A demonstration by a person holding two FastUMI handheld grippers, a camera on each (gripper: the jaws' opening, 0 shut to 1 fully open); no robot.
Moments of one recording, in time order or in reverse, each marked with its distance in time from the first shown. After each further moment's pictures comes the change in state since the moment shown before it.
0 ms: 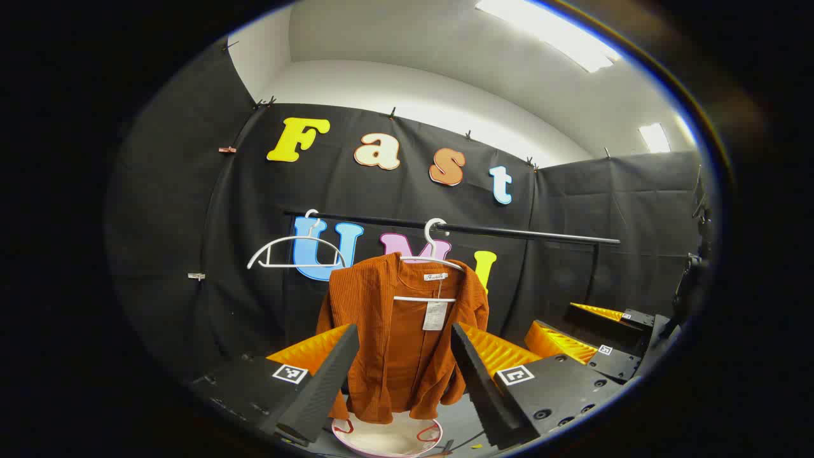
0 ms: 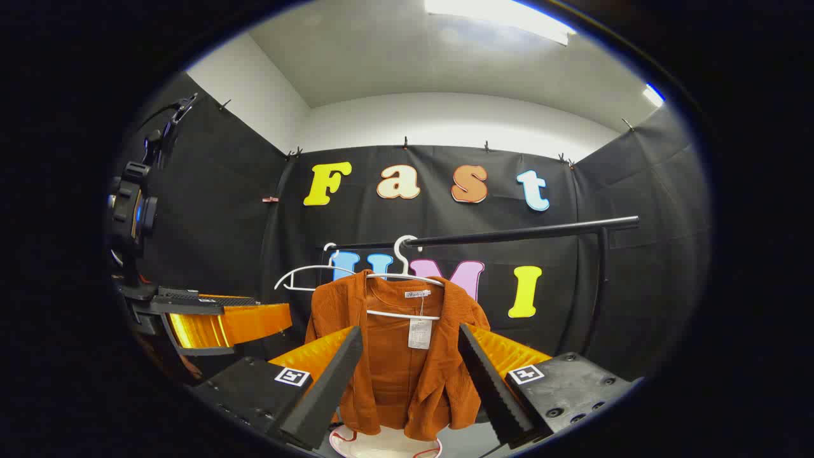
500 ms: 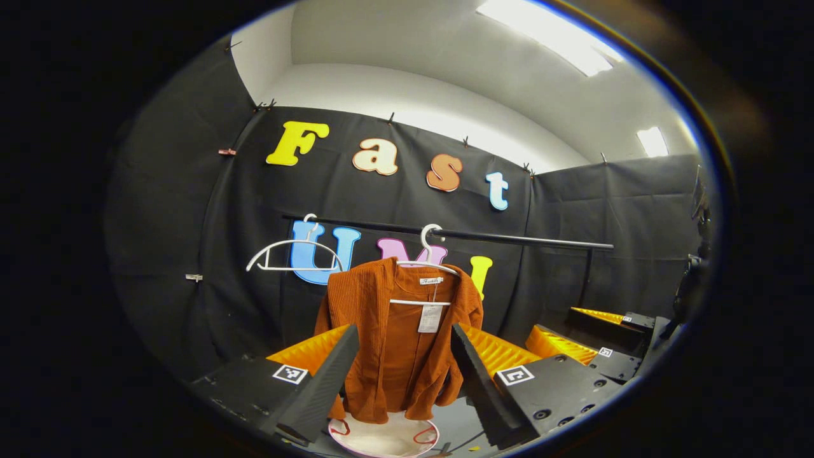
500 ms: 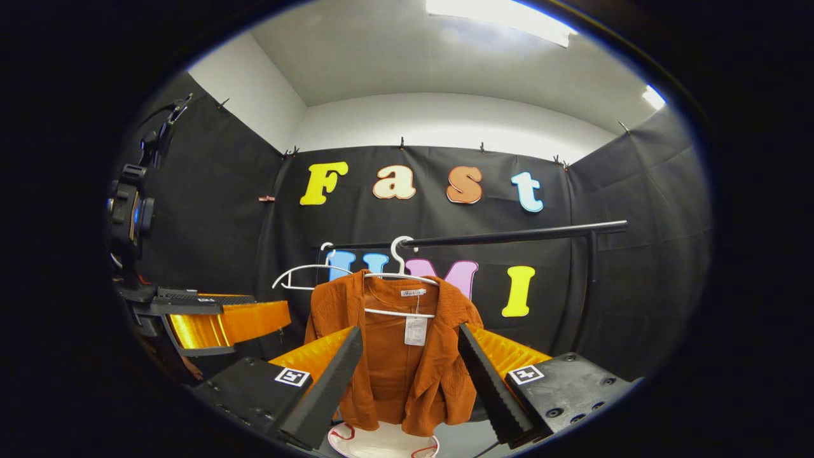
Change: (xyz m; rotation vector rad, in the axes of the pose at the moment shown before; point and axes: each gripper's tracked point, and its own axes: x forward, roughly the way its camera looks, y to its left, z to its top) left arm -0.003 -0.003 0.003 -0.023 -0.014 -0.008; right arm -0.009 -0.001 0.000 -0.017 0.014 -0.021
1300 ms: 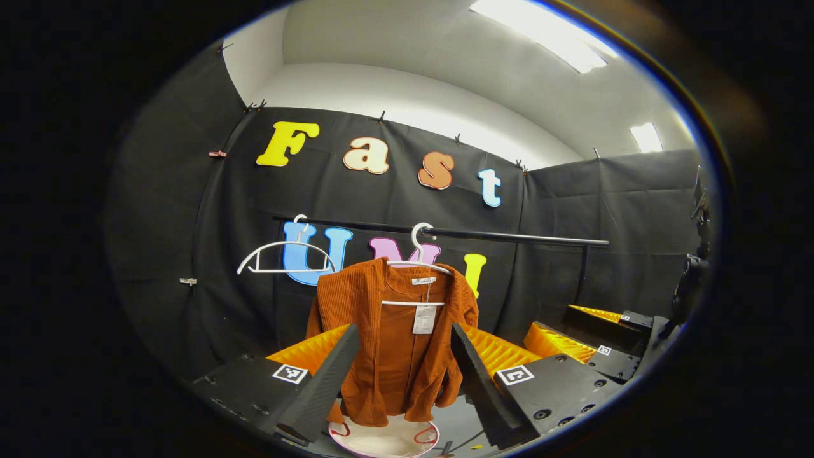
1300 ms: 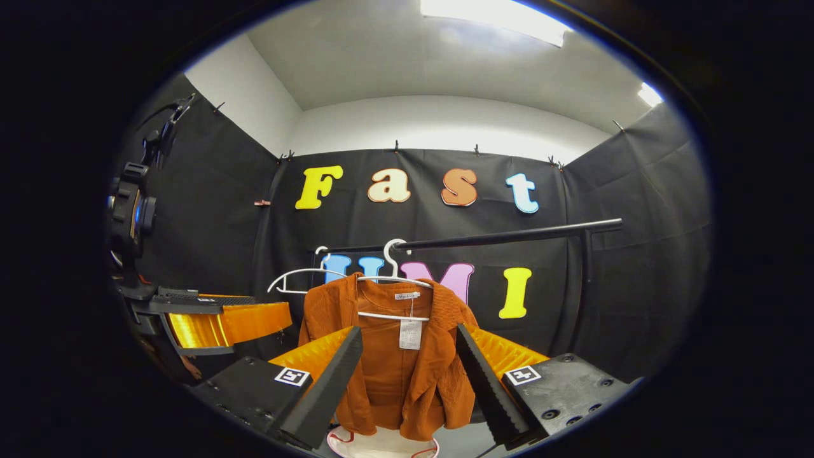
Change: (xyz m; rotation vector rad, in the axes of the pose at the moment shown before) left arm 0.005 -0.009 0.002 0.031 -0.009 -0.040; right arm 0.003 -0.008 0.005 0.028 -0.027 -0.028
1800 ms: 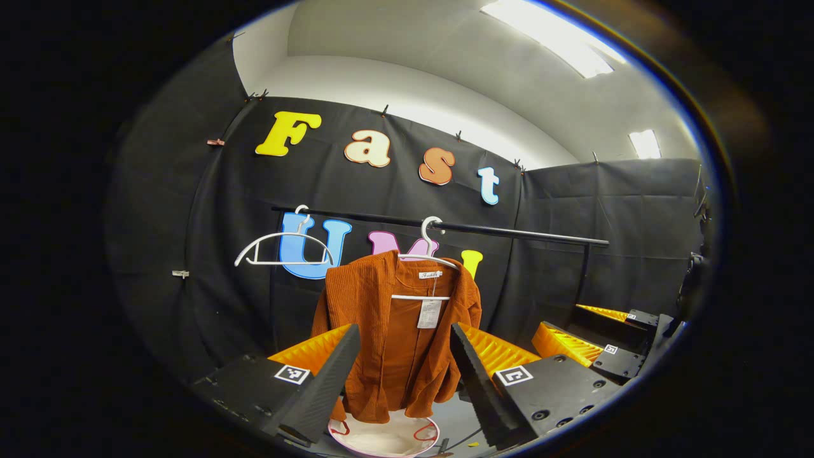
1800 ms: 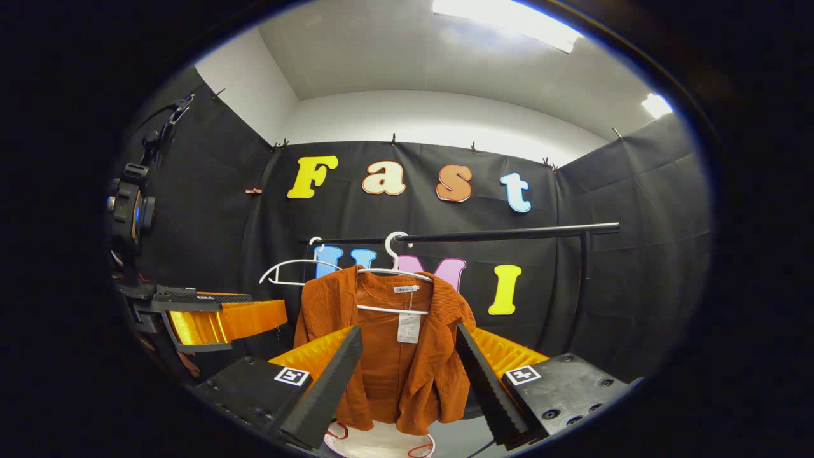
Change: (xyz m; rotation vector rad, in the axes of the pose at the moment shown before) left arm 0.003 0.033 -0.011 -0.025 0.026 -0.048; right arm -0.004 0.024 -0.009 -0.056 0.035 -0.081
